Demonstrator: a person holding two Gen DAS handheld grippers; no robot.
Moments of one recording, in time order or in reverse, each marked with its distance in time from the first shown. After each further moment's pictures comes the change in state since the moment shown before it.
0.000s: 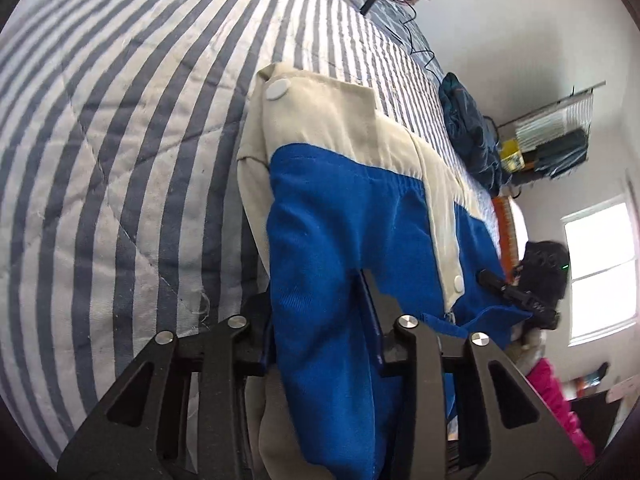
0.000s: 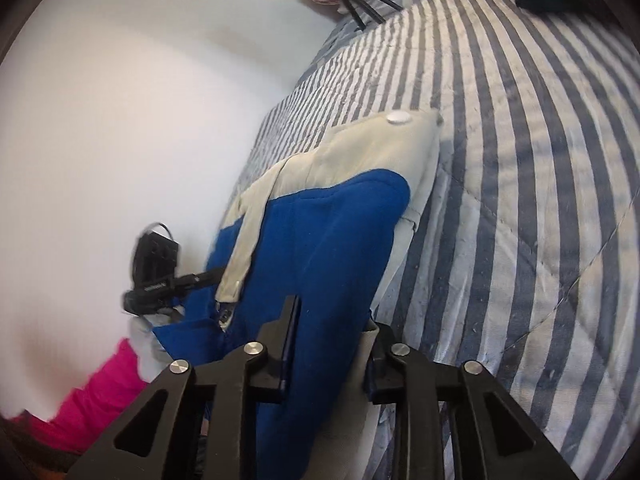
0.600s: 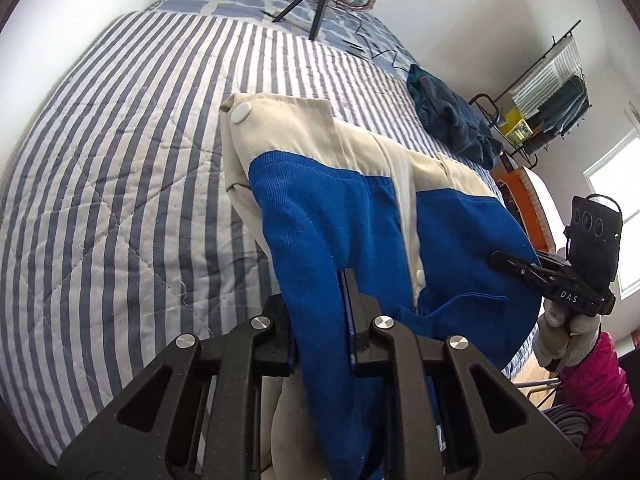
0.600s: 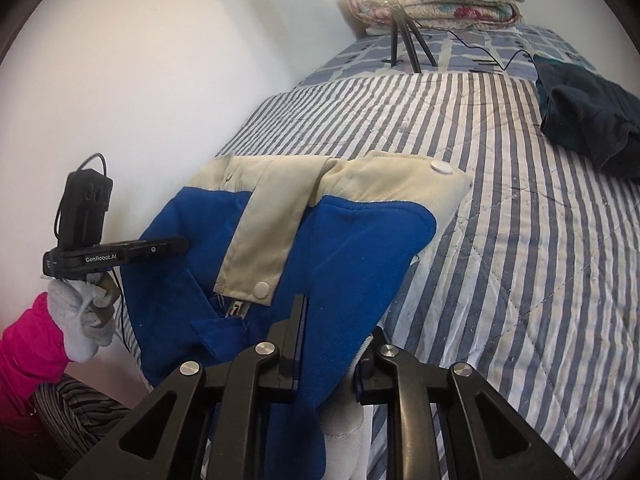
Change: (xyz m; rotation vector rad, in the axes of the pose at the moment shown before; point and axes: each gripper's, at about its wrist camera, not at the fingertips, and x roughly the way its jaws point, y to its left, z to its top) left arm -0.025 -0.092 -0.017 0.214 -0.085 0.112; right arm -0.016 0.101 -0.005 -0.252 0.004 -0.301
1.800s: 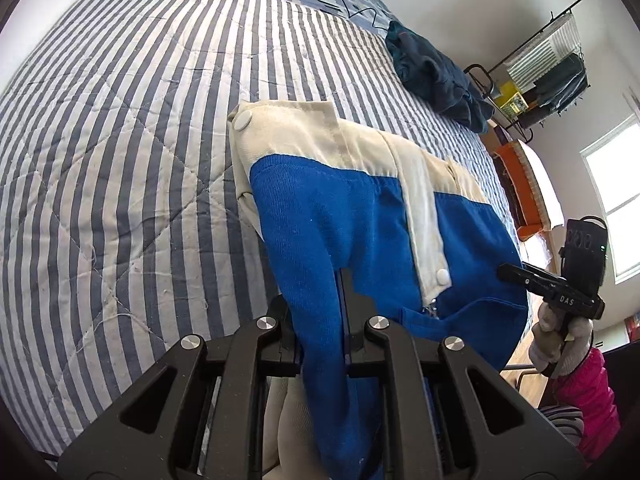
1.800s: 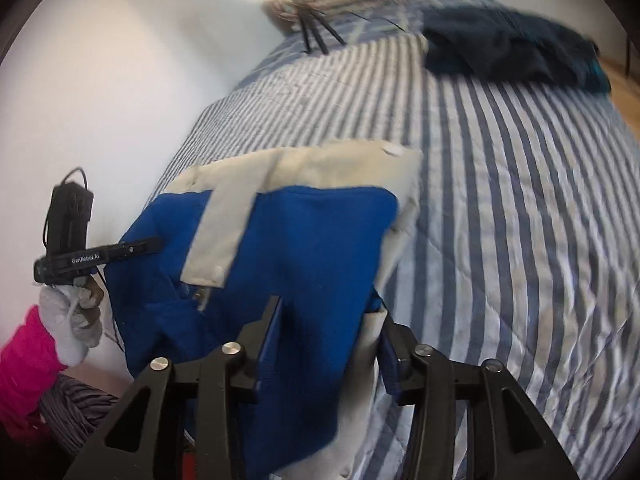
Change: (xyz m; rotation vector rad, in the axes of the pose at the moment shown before) left arm 0.053 -0.049 -0.012 0.023 0.117 -0.027; right arm -0.039 -0.112 -0.083 0.299 0.001 -0.016
